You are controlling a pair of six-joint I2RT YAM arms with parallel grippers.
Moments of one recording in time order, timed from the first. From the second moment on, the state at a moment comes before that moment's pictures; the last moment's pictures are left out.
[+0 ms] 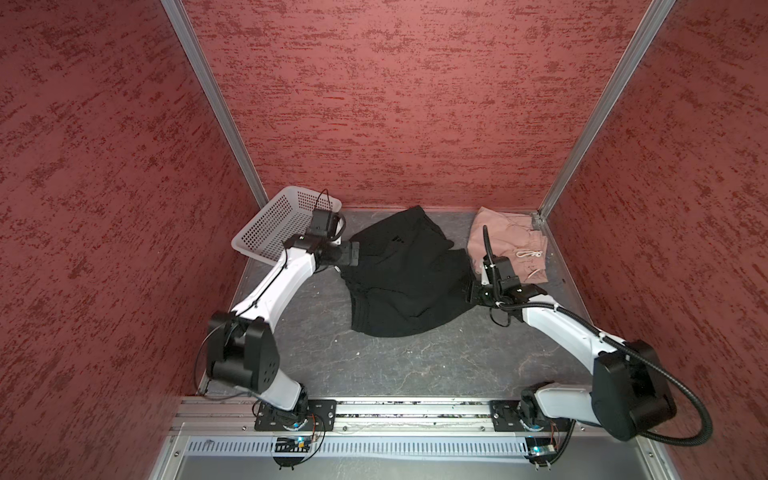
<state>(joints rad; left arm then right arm) -0.23 1.45 1.19 -0.70 0.08 -0.25 0.28 1.36 0.80 -0.39 -0.02 0.45</state>
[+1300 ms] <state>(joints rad) -0.35 1.22 0.67 -0.59 0.19 -0.53 0.19 1.17 0.64 -0.37 -0.19 0.54</state>
